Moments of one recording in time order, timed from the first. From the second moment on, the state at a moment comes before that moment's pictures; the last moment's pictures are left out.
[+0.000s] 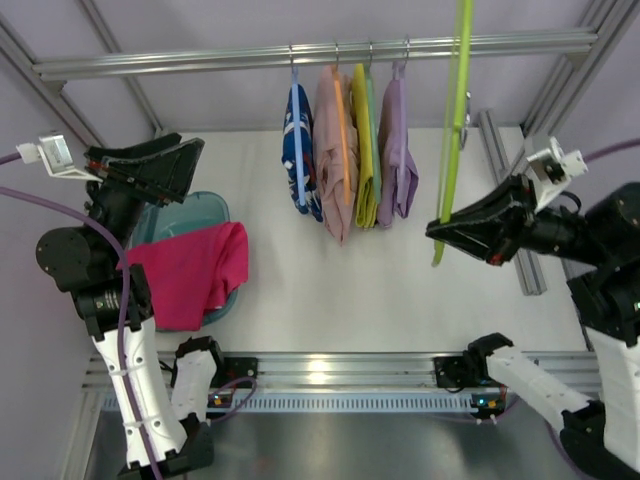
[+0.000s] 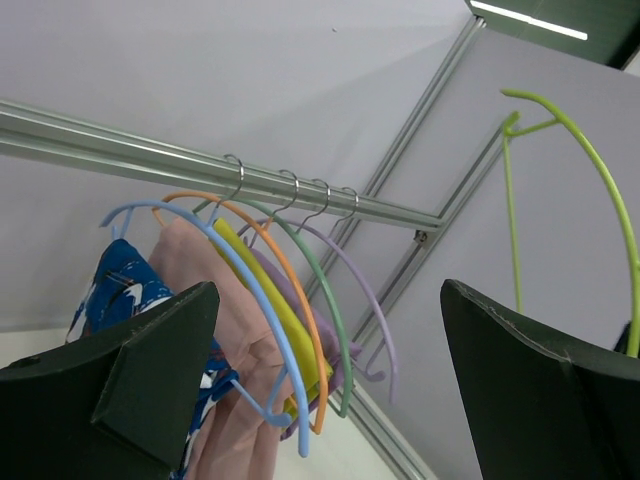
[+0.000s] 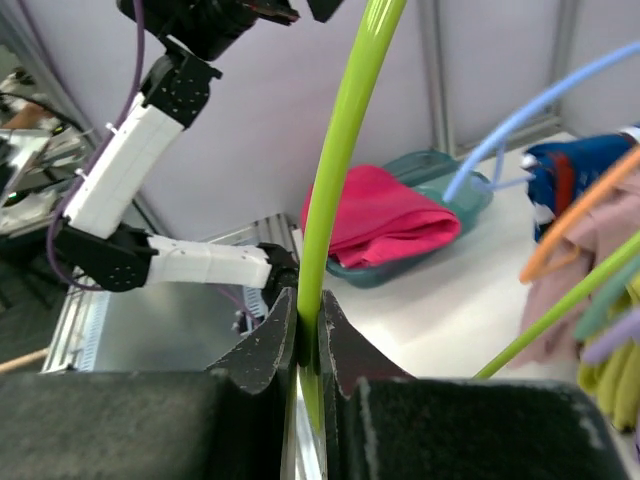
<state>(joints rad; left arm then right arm) 0.28 0.75 1.27 0.11 0.70 -1.02 0.41 0.85 1.55 -0.55 -0.94 0.36</state>
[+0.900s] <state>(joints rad) 0.29 0.71 1.16 0.11 0.72 -0.92 -0.09 0.85 1.17 -0.61 -1.18 0.80</state>
